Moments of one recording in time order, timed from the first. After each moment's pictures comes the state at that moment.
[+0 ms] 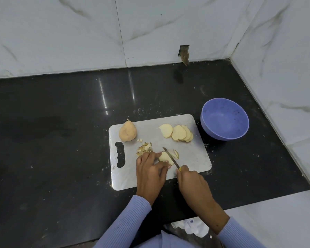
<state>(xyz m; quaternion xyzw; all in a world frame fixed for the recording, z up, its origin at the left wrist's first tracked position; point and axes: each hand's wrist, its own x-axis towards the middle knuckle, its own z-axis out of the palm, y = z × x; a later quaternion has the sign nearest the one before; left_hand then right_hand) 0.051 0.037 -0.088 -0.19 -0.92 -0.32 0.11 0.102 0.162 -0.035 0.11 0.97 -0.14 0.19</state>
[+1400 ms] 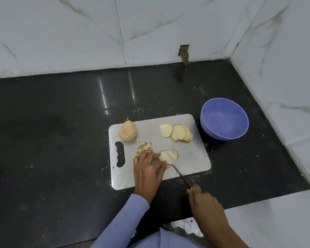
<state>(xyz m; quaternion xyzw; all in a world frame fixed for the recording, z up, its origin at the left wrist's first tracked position) 0.049 0.032 -0.090 -0.18 -0.91 -0.34 0.11 0.155 0.174 -0.033 0.15 0.95 -0.15 0.22</state>
